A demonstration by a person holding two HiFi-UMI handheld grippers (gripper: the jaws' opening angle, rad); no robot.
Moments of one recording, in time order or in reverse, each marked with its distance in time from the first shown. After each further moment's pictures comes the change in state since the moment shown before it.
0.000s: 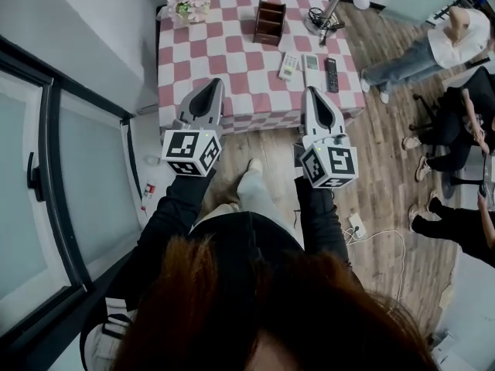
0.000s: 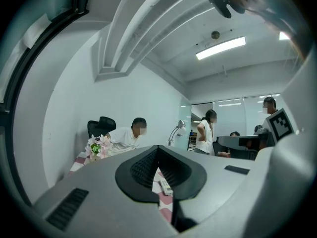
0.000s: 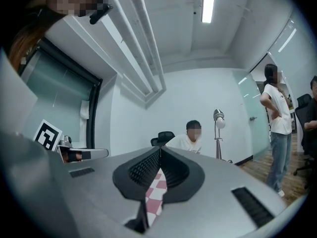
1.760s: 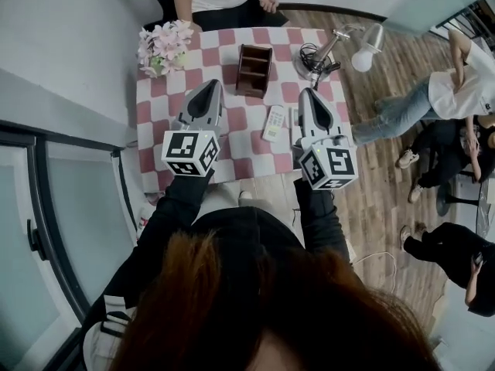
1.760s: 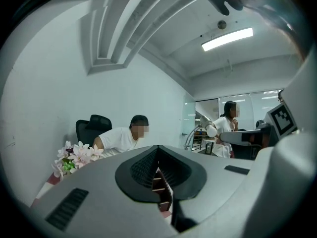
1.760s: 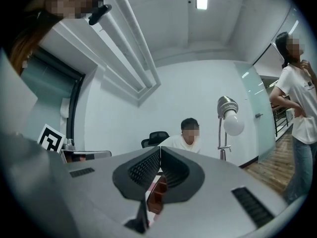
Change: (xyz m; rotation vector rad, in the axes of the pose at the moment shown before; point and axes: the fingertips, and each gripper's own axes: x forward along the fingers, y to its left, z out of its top) left arm 0.222 0.060 0.010 0.016 0.012 0.006; right arm 0.187 -0.126 0.015 0.013 0.020 0.015
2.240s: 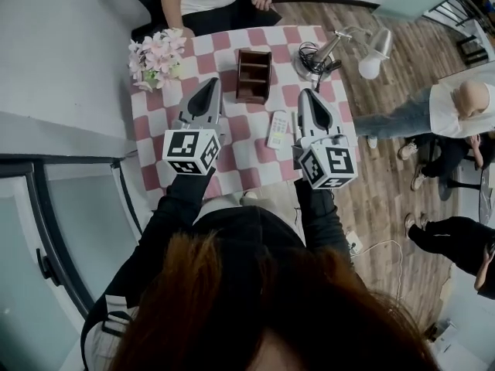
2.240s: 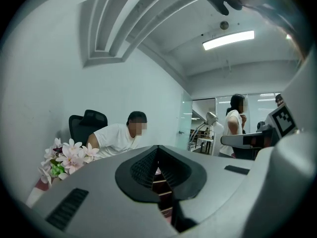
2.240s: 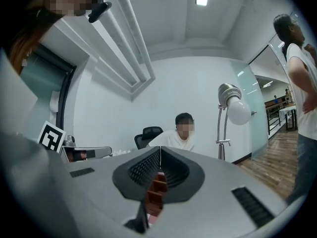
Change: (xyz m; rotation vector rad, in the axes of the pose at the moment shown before) left arm 0.045 0.029 -0.010 -0.011 0.032 -0.061; right arm 0.036 -0.011 -0.021 0.010 0.050 -0.081
